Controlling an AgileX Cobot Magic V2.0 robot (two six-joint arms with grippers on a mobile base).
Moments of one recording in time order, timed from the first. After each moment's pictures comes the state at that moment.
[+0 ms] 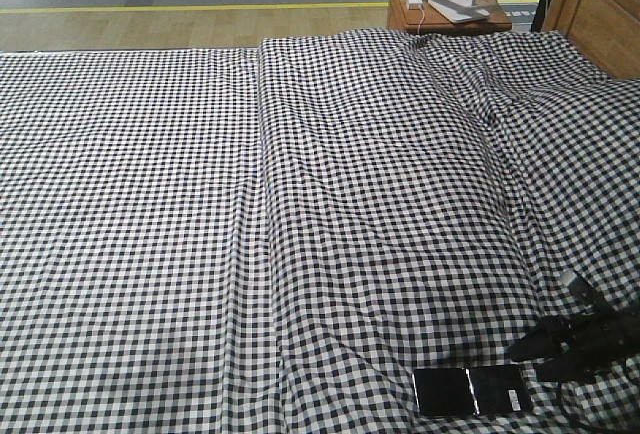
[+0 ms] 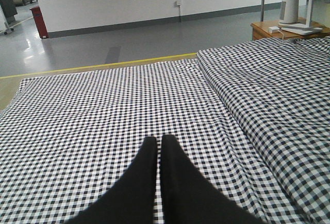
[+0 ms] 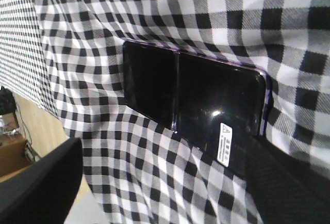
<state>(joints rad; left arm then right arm) 0.04 -0.01 0.03 -0.03 0.18 0.15 -0.53 2.66 -1.42 0.82 1.08 -1.13</state>
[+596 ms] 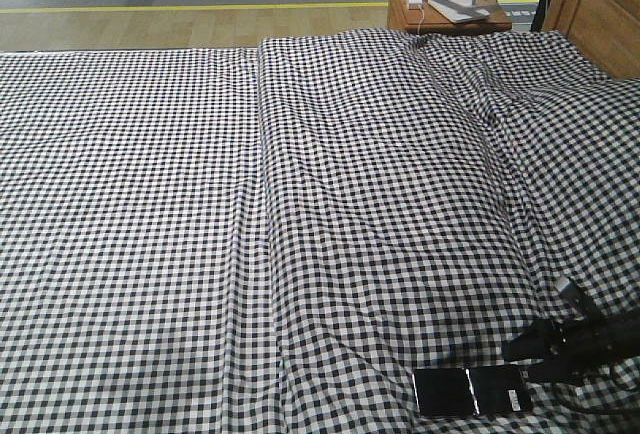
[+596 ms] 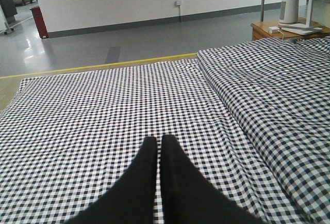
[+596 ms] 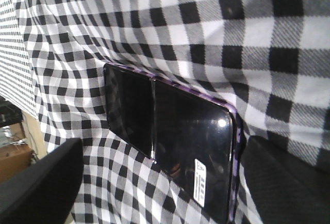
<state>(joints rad) 0.04 -0.01 0.03 -0.03 0.18 0.15 -0.53 2.77 -1.52 0.87 1.08 -1.14</state>
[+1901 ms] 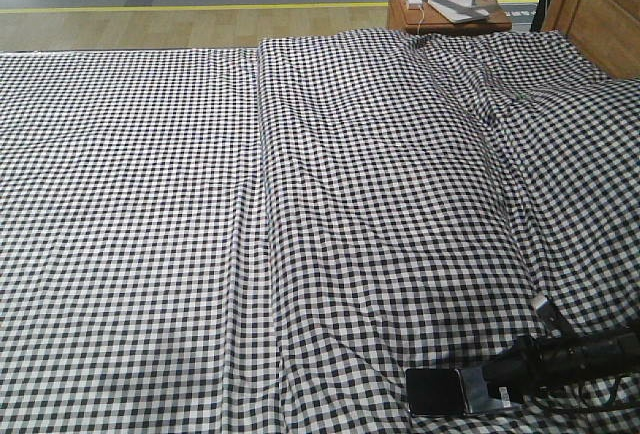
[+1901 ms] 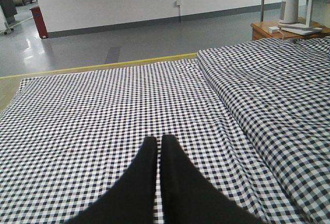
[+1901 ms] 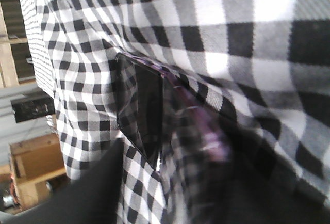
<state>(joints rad) 0.04 -0.01 0.03 -0.03 0.18 0.15 -0.48 2.88 -1.53 0.98 1.14 -1.24</state>
